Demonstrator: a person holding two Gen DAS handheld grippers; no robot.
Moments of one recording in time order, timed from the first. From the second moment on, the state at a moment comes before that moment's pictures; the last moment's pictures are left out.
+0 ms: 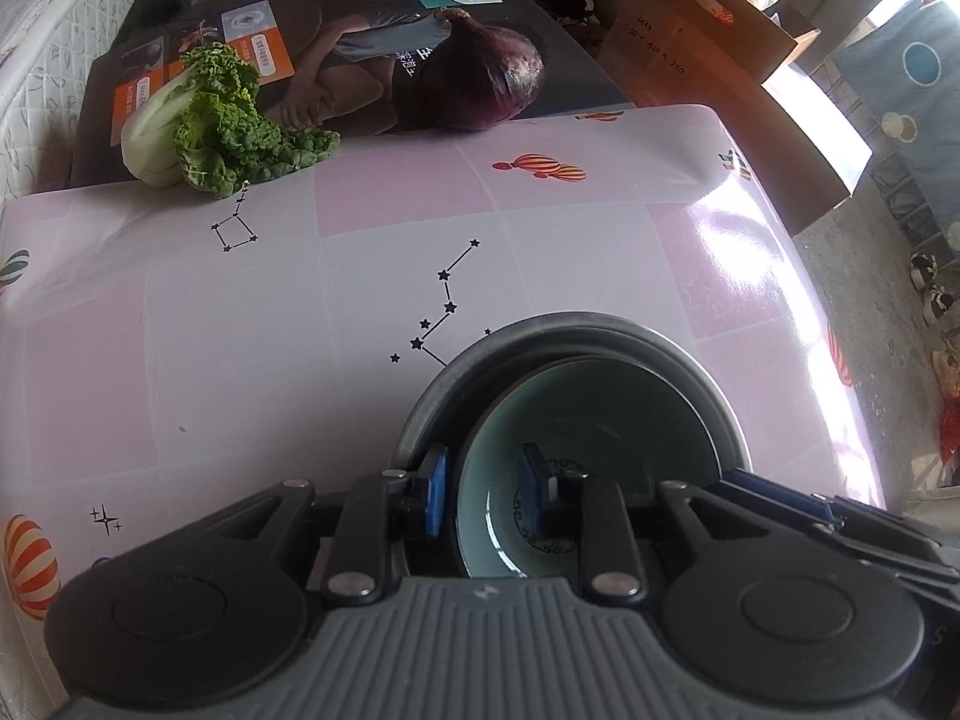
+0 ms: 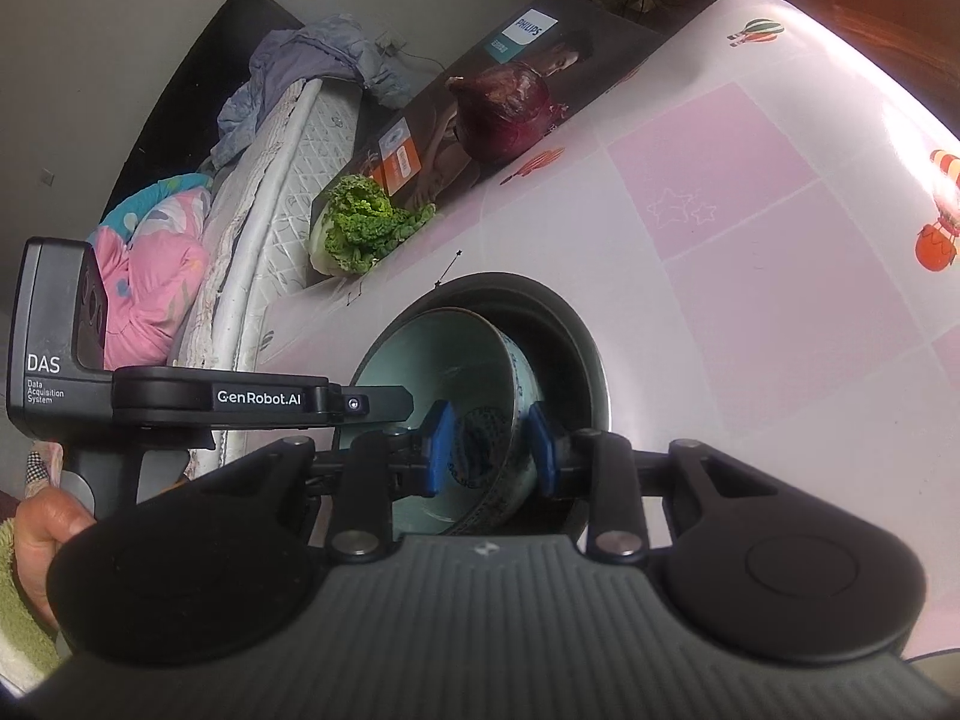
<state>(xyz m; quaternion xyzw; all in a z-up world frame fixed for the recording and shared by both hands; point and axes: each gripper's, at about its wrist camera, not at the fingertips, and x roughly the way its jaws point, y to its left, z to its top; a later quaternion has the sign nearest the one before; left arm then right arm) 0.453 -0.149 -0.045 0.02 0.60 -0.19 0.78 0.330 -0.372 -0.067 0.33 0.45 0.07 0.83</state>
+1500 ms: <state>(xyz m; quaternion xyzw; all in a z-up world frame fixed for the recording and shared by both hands) 0.052 -0.014 0.021 -0.03 0.41 -0.16 0.90 -0.135 -0.370 0.036 0.08 0.24 -0.17 0.95</state>
